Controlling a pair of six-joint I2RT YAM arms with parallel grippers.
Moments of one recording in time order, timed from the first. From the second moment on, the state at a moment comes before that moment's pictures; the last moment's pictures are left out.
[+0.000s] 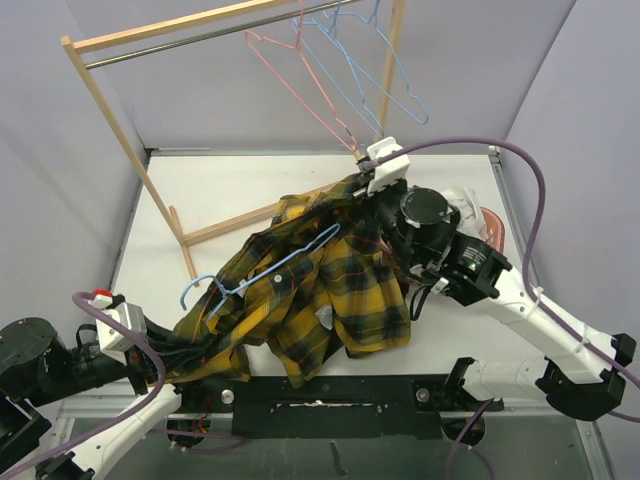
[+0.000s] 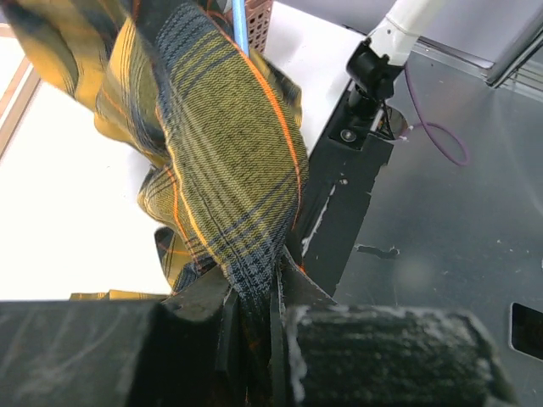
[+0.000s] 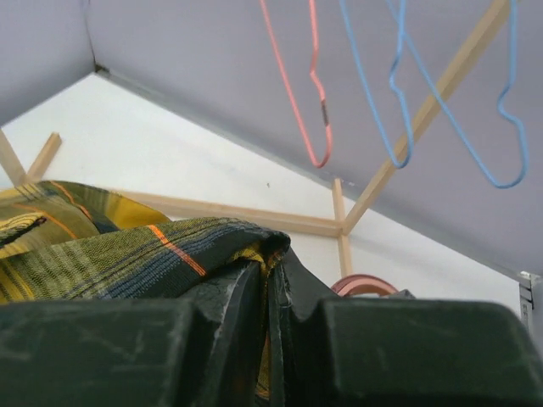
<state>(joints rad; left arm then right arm) -0.59 0.49 1.48 -1.27 0.54 -0.01 0.98 1.15 1.44 -0.31 0.58 -0.18</state>
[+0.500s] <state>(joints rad) -0.59 0.49 1.44 -1.21 0.41 0.02 0.96 1.08 1.39 -0.65 0.31 -0.03</state>
